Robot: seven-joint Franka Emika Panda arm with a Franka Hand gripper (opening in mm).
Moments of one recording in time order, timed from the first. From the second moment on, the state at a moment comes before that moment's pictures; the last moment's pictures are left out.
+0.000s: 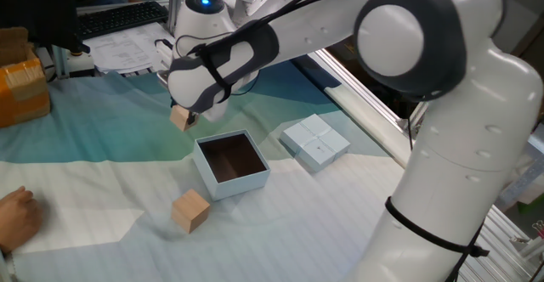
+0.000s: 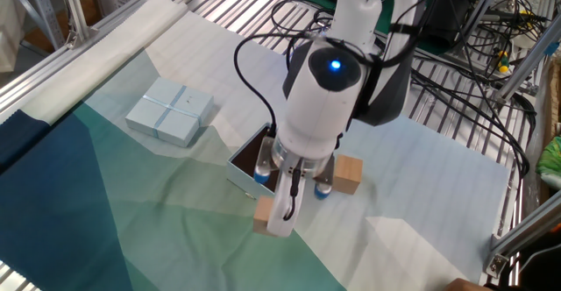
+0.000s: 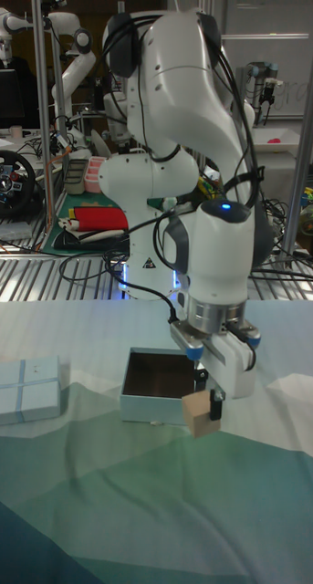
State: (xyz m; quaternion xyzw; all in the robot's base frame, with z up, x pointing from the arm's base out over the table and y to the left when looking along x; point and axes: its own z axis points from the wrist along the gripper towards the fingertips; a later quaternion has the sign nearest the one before) arm 0.562 0.104 0.167 0.57 0.82 0.04 0.08
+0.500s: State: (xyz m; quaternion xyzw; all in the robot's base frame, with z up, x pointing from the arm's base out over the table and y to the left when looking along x) arm 0.574 0.103 0.160 0.59 0.80 0.05 0.09
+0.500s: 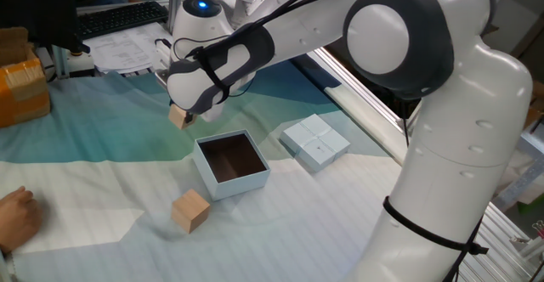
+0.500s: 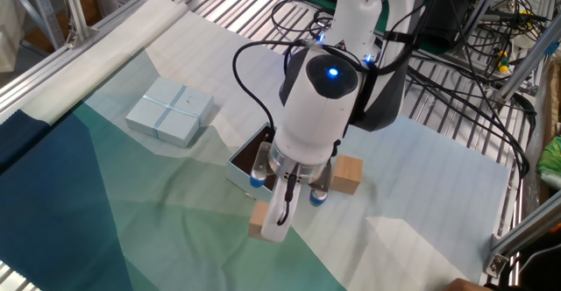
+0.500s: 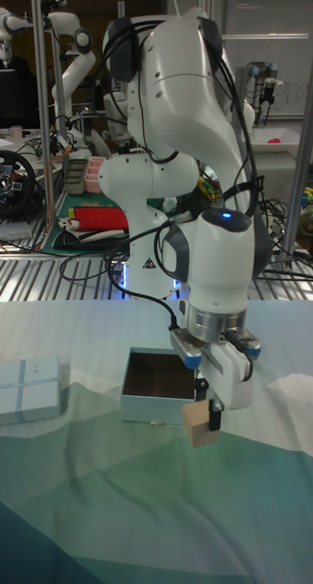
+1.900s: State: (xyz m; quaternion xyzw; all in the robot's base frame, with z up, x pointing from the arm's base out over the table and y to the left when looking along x) arm 0.574 0.103 0.161 0.59 0.80 0.05 0.09
